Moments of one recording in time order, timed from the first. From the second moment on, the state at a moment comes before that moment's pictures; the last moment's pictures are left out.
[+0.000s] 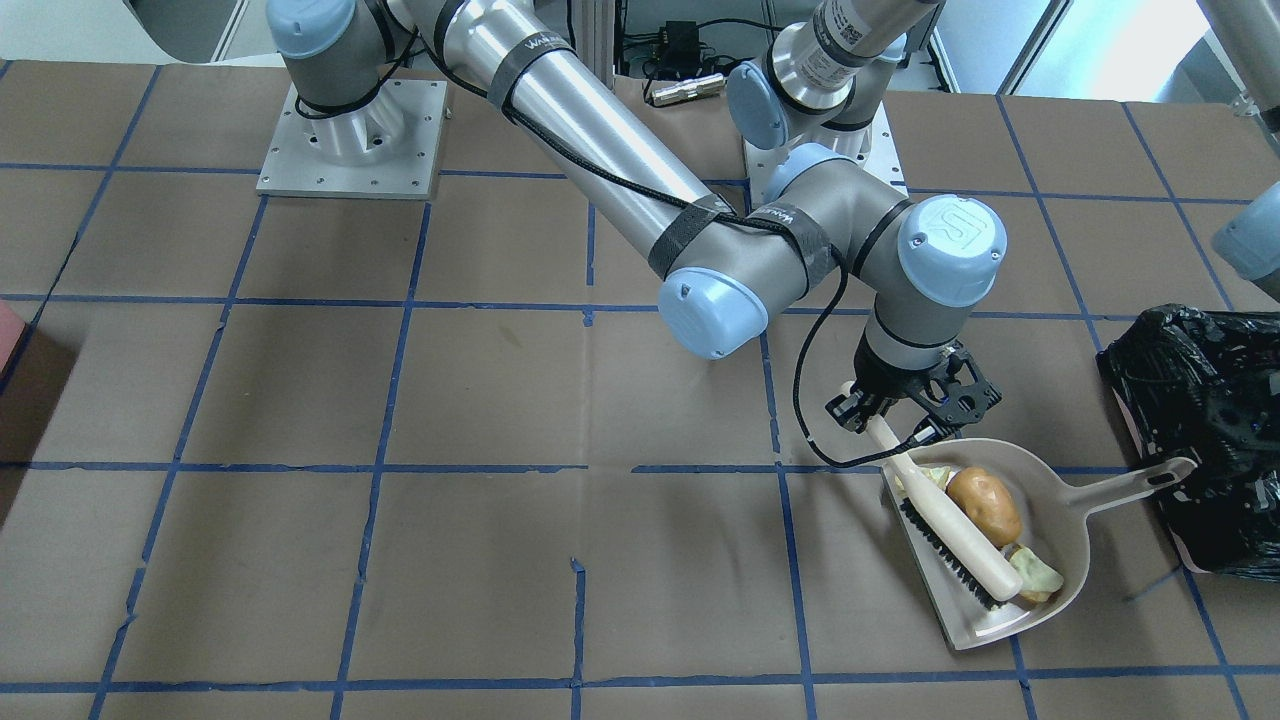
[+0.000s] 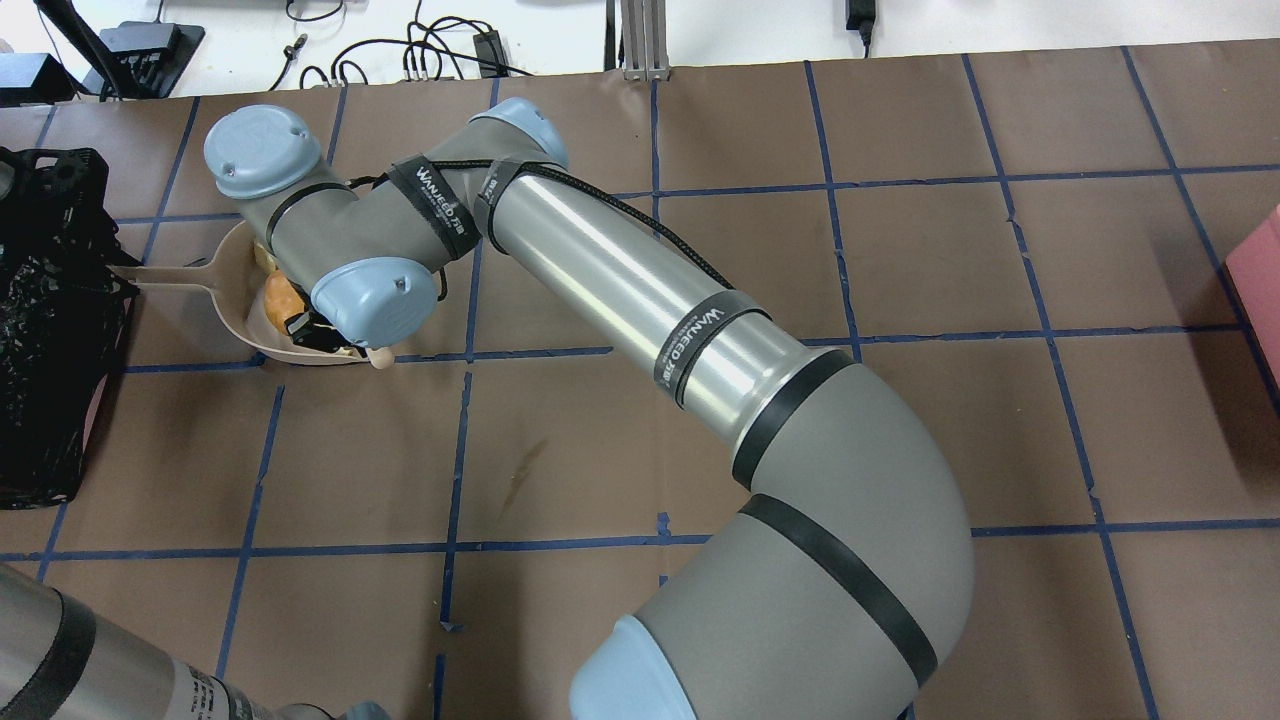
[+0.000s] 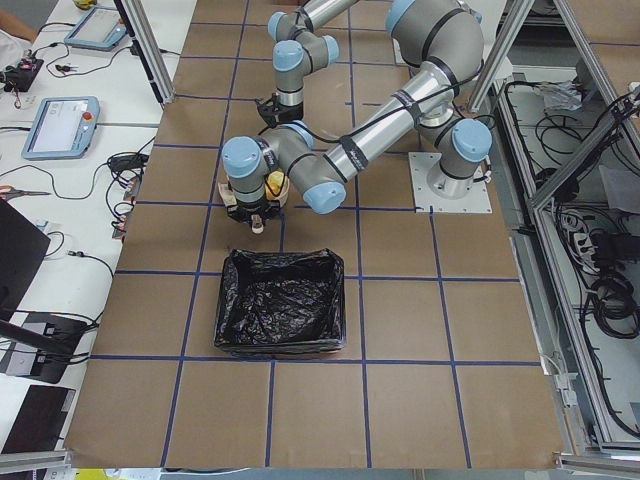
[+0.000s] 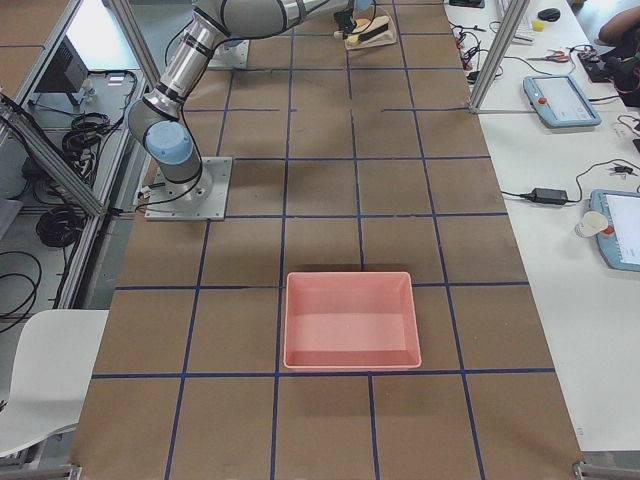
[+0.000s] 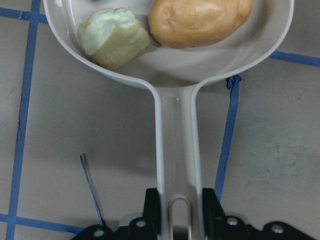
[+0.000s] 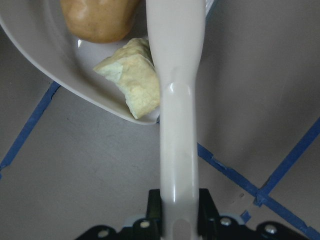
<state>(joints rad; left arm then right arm) -0.96 -2.03 -1.52 -1.19 1.49 2.01 2.30 -0.64 0.79 -1.82 -1.47 0.21</state>
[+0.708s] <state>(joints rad) -0.95 -2.03 -1.53 -1.20 1.43 2.00 2.25 -0.67 0.81 -1.78 -1.47 0.28</state>
